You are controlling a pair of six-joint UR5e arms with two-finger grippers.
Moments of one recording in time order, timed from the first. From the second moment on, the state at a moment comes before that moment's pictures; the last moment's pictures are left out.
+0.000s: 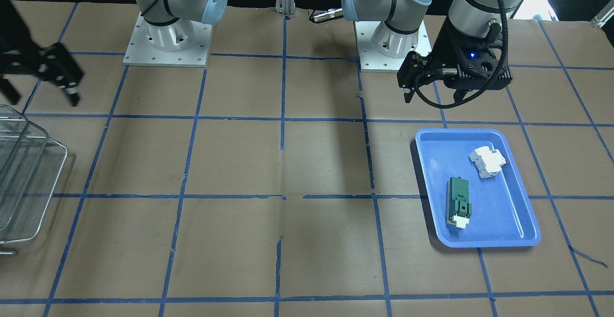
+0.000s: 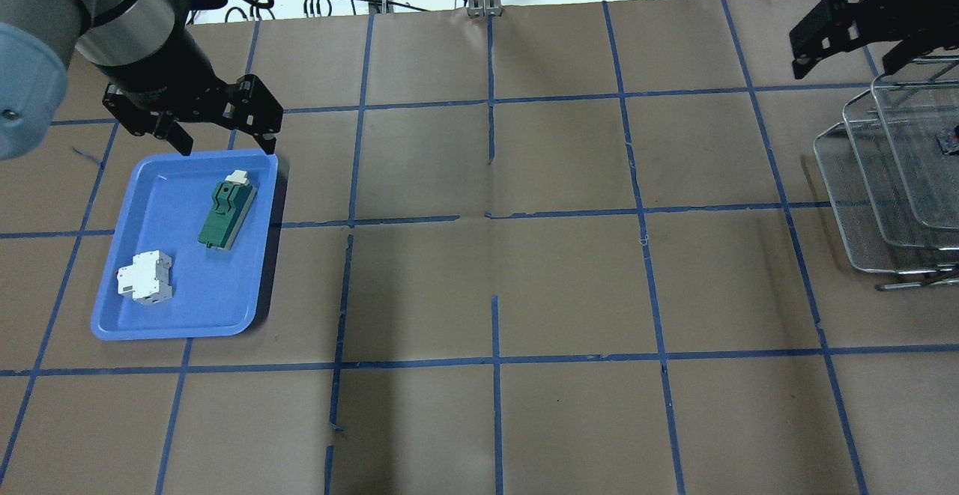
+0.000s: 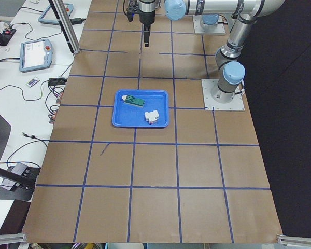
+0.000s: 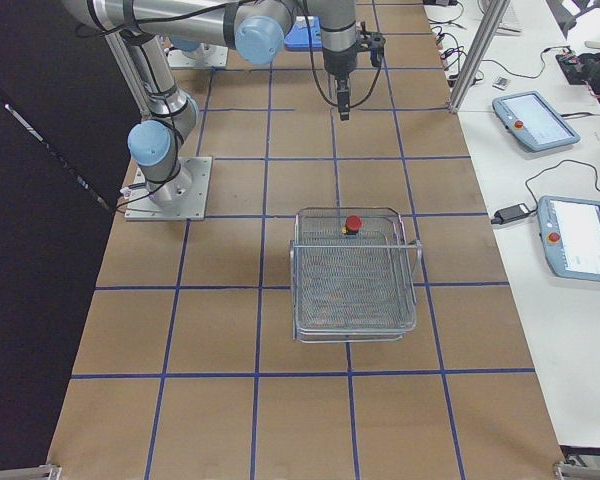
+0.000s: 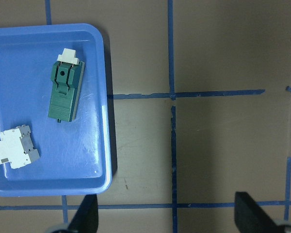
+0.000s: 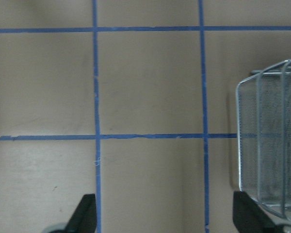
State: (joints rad) left arm -1.52 -1.54 -1.61 -1.53 1.59 0.07; right arm 1.37 -1.62 1.59 -1.70 -1.53 -0.24
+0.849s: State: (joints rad) left arm -1.52 -1.55 -1.52 -1.61 1.54 0.06; right arm 1.55 -1.62 1.60 -1.67 -1.52 -0.15
